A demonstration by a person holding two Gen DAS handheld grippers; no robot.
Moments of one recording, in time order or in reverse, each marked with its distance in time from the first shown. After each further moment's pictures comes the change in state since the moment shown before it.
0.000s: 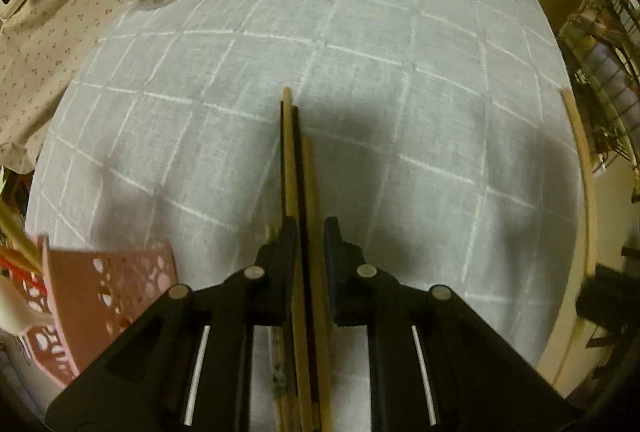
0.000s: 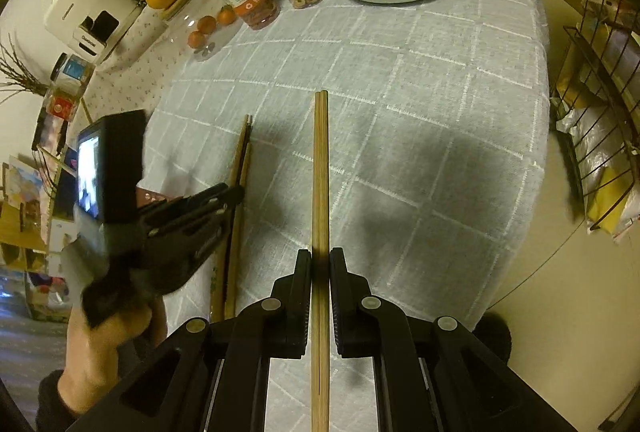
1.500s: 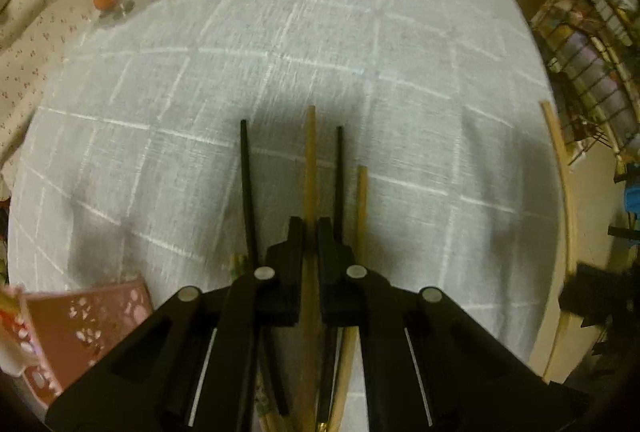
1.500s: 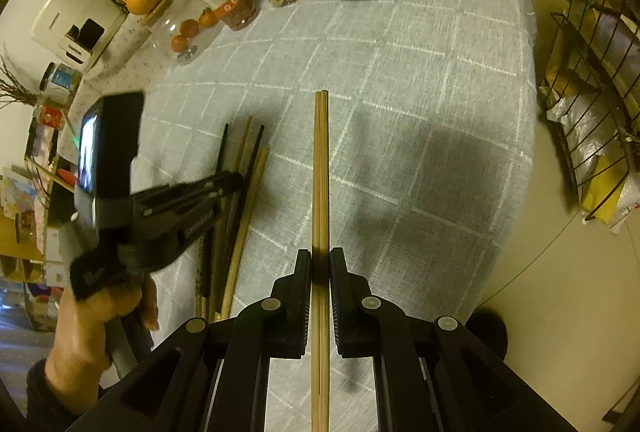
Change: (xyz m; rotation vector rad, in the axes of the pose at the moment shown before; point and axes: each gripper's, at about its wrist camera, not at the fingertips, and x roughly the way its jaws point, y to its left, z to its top) left arm 0.002 -0.015 0.012 0.069 -0.016 -0.103; right arm 0.001 -0.008 -0.003 0.035 -0.019 -0.026
